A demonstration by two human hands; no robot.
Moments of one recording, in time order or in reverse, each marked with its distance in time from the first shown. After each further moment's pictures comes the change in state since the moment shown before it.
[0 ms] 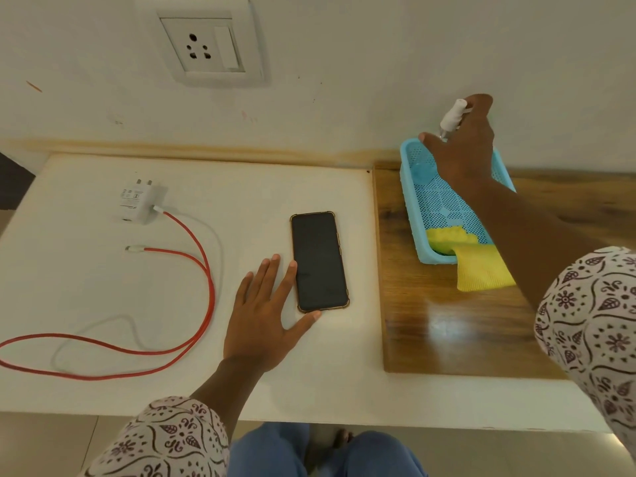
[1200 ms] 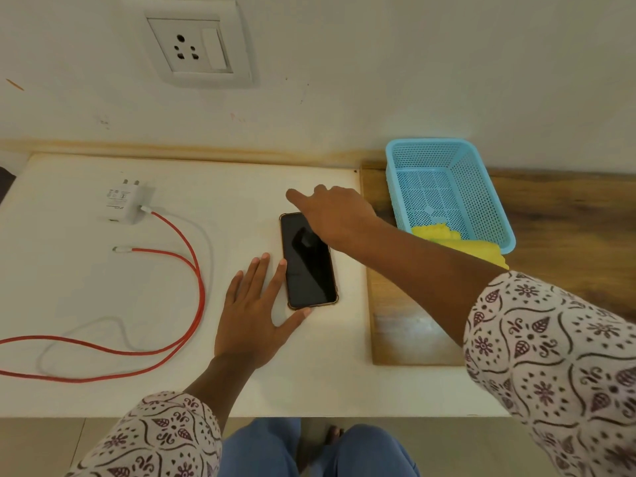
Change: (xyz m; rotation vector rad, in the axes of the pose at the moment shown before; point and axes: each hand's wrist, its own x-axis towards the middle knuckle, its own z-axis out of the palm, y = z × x) left_hand 0.001 0.000 -0.001 -0.008 0.000 0.008; right_hand -0.098 -0.095 0.062 -0.728 -0.750 -0.564
